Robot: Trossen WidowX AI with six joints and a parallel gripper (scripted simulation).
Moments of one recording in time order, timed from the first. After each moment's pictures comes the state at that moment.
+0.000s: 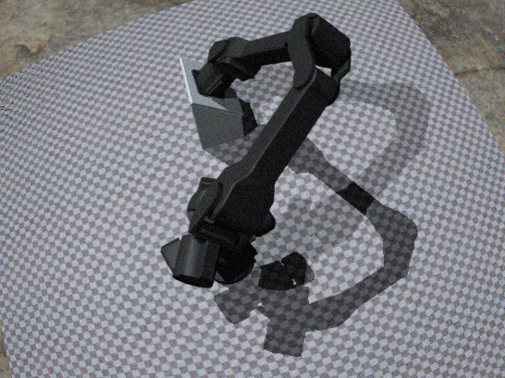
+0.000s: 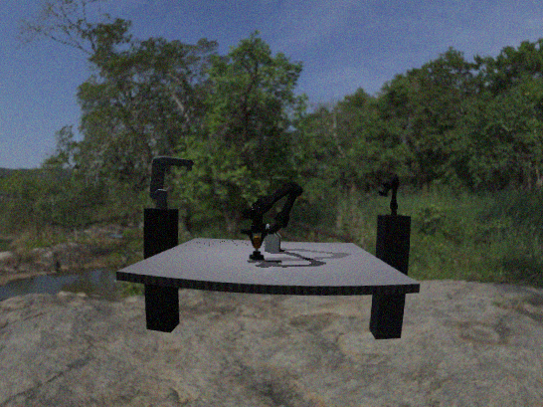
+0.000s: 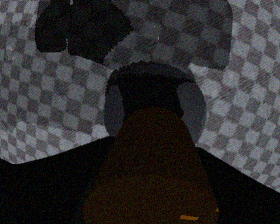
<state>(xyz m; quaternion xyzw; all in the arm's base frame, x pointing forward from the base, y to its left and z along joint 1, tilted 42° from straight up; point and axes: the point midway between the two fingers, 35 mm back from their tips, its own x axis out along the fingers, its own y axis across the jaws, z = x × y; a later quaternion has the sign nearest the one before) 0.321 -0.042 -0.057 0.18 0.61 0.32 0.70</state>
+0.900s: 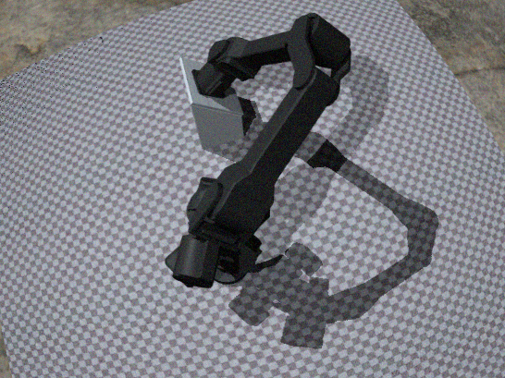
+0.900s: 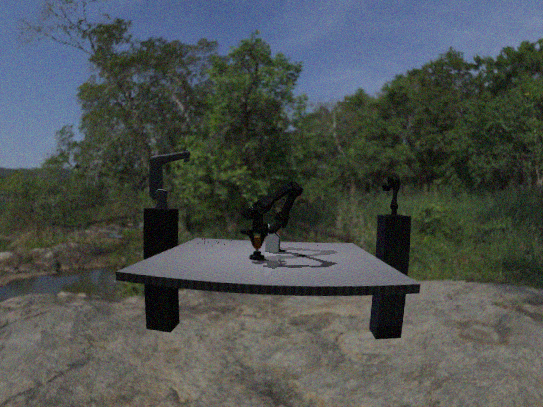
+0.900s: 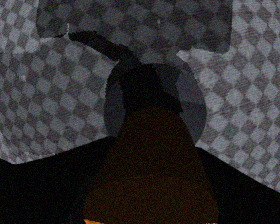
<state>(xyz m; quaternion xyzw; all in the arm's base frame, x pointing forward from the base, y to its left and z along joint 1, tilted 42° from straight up) 0.321 -0.042 -0.057 0.10 0.57 0.39 0.72</state>
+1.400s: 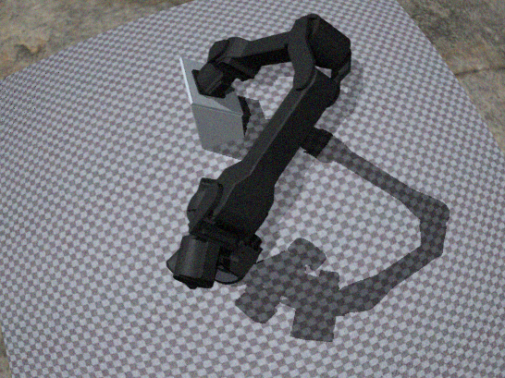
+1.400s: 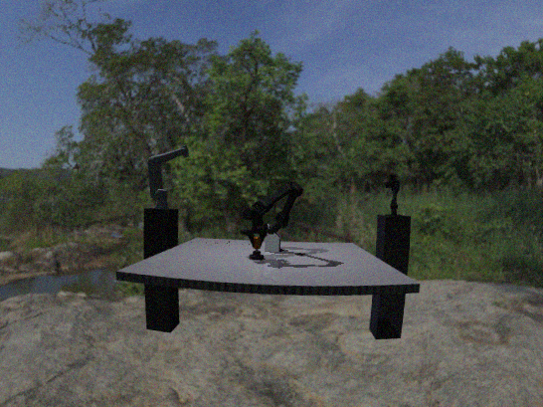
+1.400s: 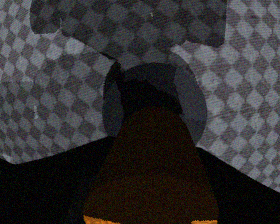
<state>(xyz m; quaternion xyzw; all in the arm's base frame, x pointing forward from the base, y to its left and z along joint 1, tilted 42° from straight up) 0.321 -0.040 -0.059 0.08 0.56 0.40 0.72</state>
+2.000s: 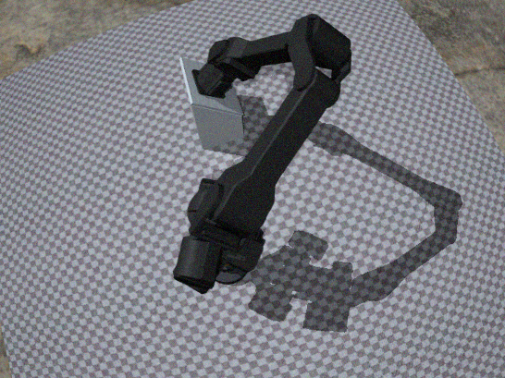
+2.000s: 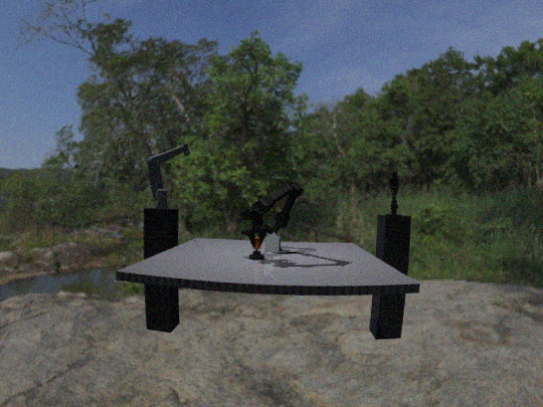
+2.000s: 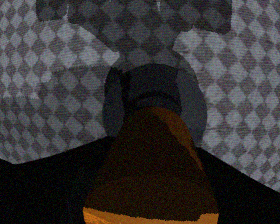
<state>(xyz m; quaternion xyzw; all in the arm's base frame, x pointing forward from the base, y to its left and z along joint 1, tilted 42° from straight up) 0.322 -0.040 -0.059 0.00 0.51 0.46 0.72</state>
